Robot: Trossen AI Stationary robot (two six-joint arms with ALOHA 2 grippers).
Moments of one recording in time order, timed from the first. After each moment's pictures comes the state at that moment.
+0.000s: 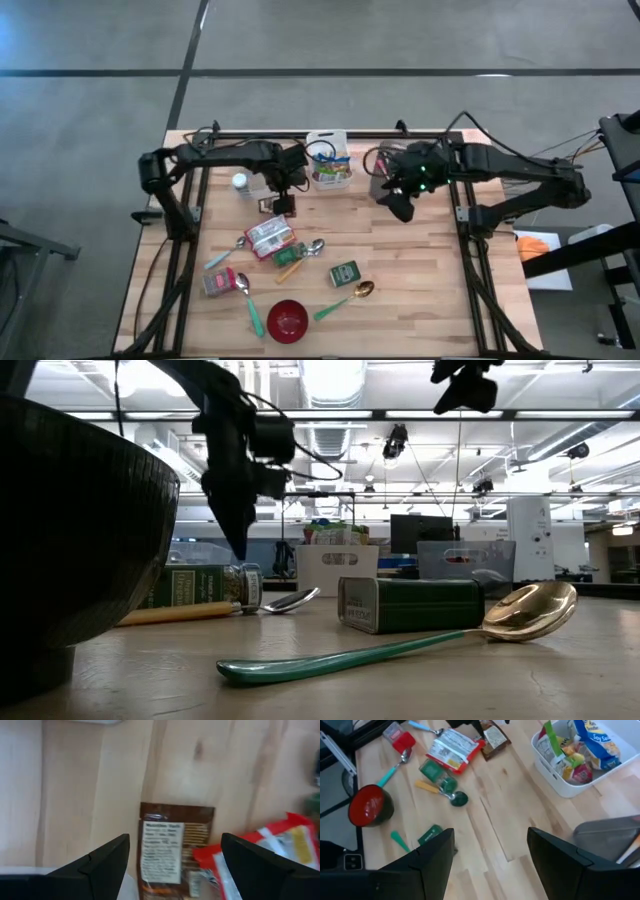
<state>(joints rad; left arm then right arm) 0.39 1.77 1.22 -0.88 0.12 0.19 -0.09 1.19 1.27 -0.91 -0.06 0.43</state>
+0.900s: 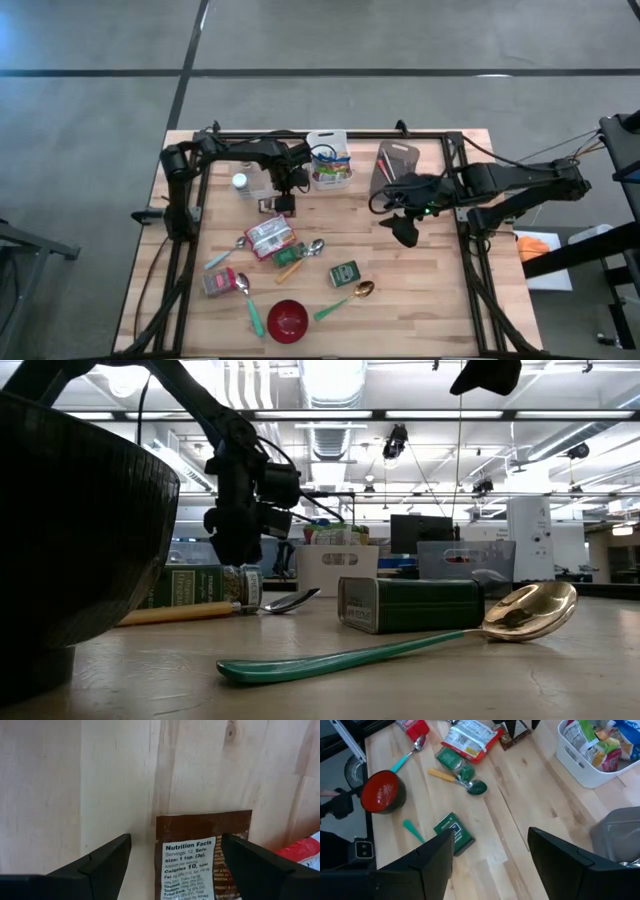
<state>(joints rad) 0.47 1.97 1.23 -0.82 0.24 0.35 0.16 1.18 1.25 -0.90 0.11 0.58</state>
